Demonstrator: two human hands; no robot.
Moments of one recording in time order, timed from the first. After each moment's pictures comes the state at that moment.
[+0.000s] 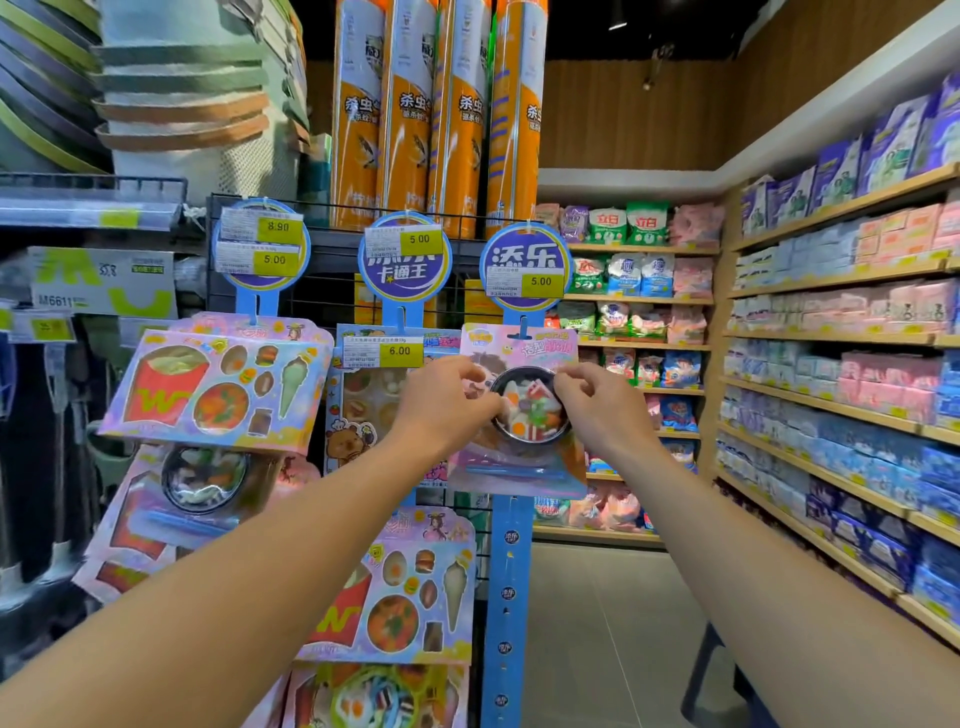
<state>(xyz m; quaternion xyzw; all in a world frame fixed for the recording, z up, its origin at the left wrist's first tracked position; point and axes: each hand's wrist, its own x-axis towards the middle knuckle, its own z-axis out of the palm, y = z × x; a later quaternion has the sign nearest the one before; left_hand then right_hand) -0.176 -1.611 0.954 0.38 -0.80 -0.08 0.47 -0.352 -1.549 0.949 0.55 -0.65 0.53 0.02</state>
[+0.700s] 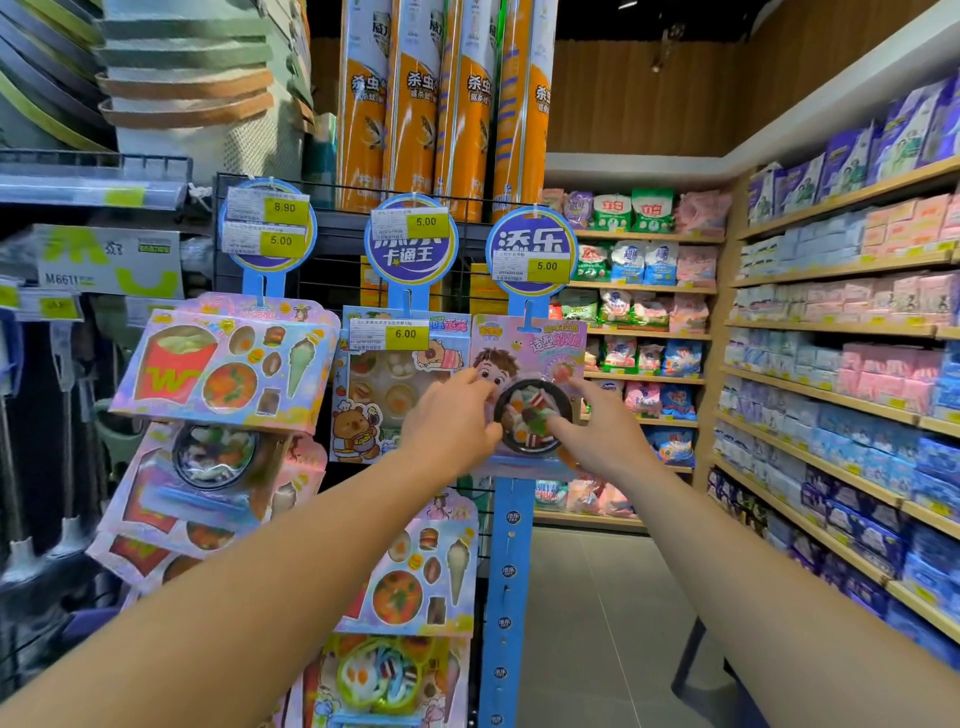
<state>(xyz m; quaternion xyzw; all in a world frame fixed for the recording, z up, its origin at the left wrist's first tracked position) -0.182 -1.618 0.924 0.41 -0.85 0.06 0.33 -0.358 -1.554 0.917 0.57 -0.70 0.43 0.02</state>
